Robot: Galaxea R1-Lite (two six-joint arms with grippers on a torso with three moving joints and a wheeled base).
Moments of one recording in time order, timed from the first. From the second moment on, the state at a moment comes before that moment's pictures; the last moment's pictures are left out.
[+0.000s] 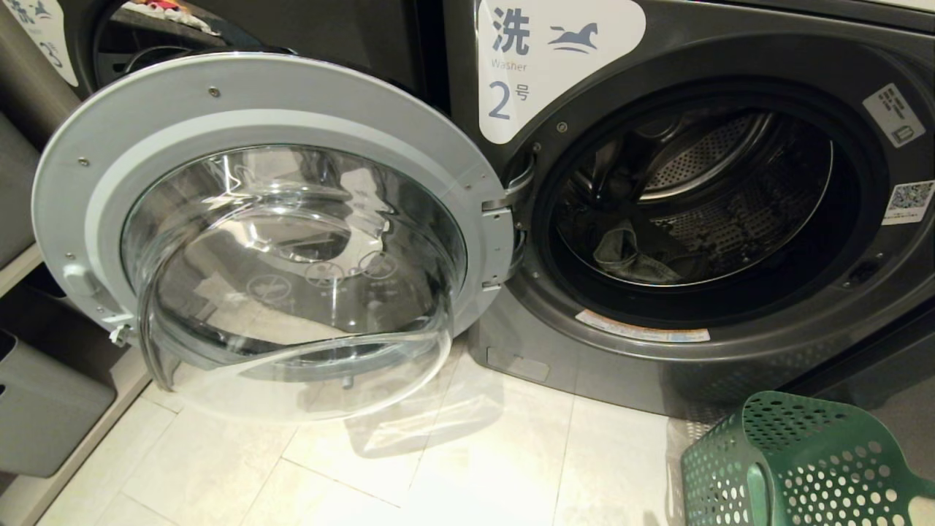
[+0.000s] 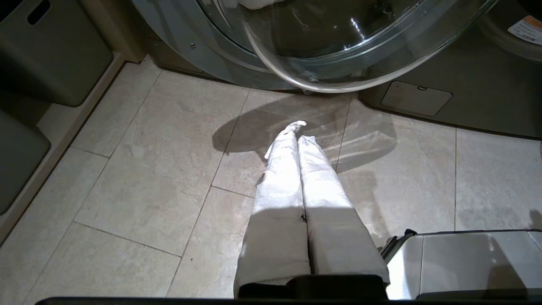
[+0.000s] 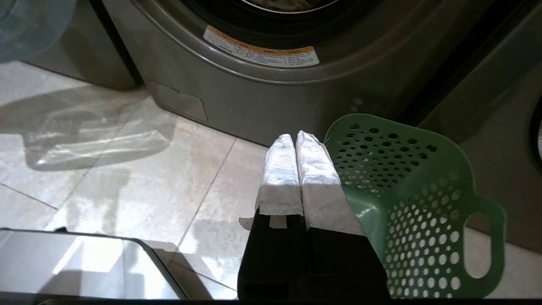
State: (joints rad) left arm 0.00 0.00 0.00 0.02 -0.02 0.06; right arm 0.00 0.00 0.00 0.01 0.01 -0.10
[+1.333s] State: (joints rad) left arm 0.00 0.00 0.00 0.02 -0.02 0.06; right arm 0.13 1.60 -0.71 -0.35 0.11 -0.07
